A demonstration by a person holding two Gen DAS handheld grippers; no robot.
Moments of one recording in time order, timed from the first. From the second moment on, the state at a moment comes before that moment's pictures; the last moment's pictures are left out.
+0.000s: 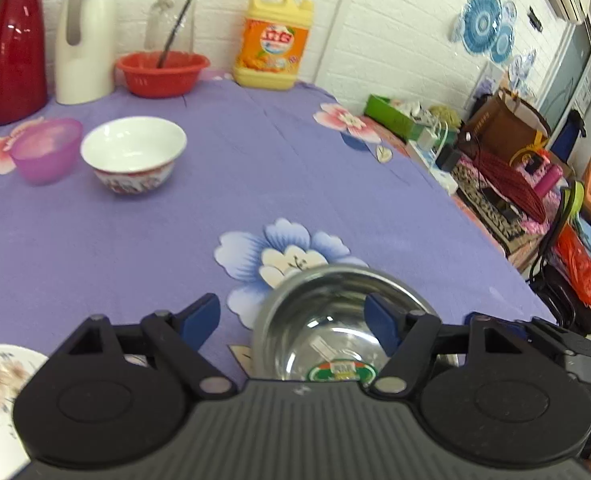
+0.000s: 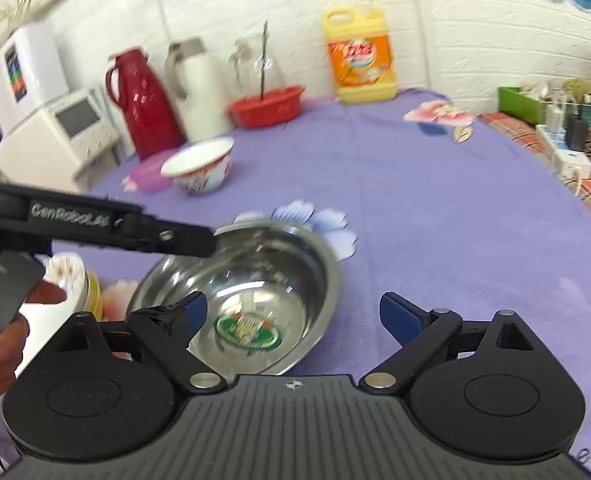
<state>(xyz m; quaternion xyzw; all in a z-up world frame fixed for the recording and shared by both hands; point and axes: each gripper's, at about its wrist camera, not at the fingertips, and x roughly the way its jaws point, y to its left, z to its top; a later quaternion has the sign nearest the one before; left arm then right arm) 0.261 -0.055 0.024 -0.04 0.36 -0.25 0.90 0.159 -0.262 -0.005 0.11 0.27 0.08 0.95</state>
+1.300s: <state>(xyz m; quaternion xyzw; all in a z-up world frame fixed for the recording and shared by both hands) 0.412 0.039 0.027 -0.13 0.38 -0.12 0.91 0.375 -0.187 0.055 -0.03 0.30 0.19 0.93</state>
